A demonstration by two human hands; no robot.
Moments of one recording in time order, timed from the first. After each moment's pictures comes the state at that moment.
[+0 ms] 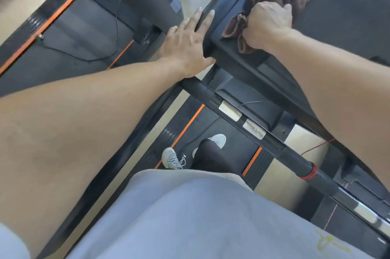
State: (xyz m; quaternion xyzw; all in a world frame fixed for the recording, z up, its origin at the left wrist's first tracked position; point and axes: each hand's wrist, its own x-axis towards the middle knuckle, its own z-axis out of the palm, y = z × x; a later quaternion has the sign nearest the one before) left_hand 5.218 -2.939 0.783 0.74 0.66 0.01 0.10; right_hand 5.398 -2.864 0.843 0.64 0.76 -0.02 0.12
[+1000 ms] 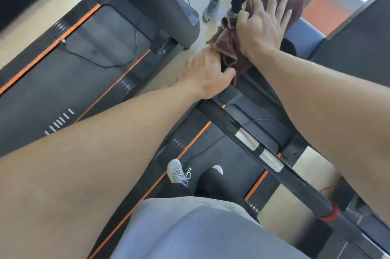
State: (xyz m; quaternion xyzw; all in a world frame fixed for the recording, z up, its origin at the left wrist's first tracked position) left_hand 5.214 -2.942 0.807 0.64 0.71 0.14 0.26; right_hand 5.330 -2.821 0.799 0.70 0.70 -0.11 -0.11
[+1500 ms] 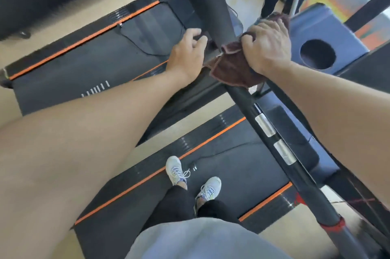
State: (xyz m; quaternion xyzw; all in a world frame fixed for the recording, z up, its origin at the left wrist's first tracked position) left_hand 5.151 -3.032 0.808 0.35 0.80 0.38 0.30; right_hand 5.309 -2.897 0.804 0.47 0.88 -0.10 -0.08
